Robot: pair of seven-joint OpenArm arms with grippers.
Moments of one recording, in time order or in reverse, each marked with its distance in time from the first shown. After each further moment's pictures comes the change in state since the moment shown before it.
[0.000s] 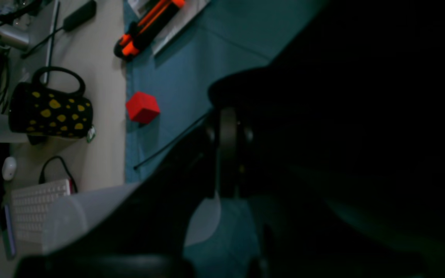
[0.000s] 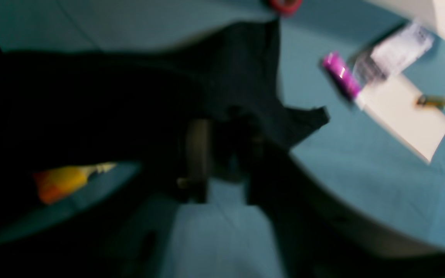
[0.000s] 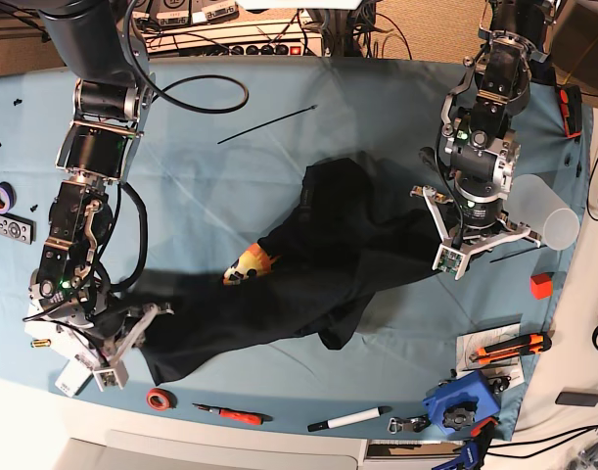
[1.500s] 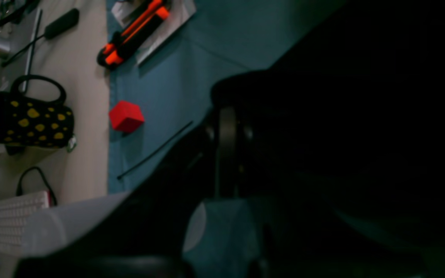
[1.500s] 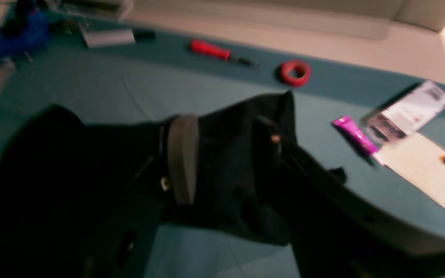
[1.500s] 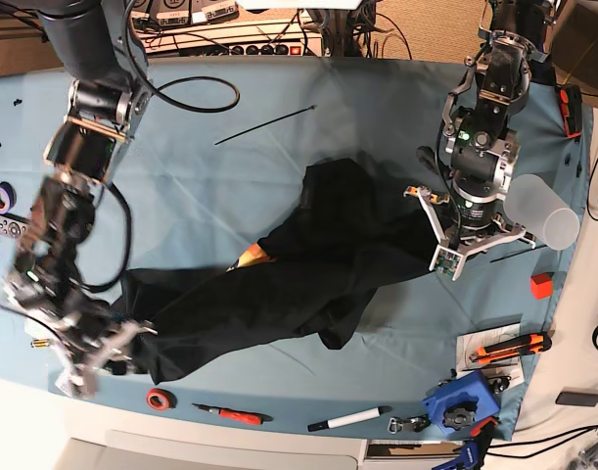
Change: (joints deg) left arm 0.0 0.0 0.0 0.0 -3.4 0.0 -2.2; right arm 1.1 0.8 5.7 -4.0 10.9 5.4 13.6
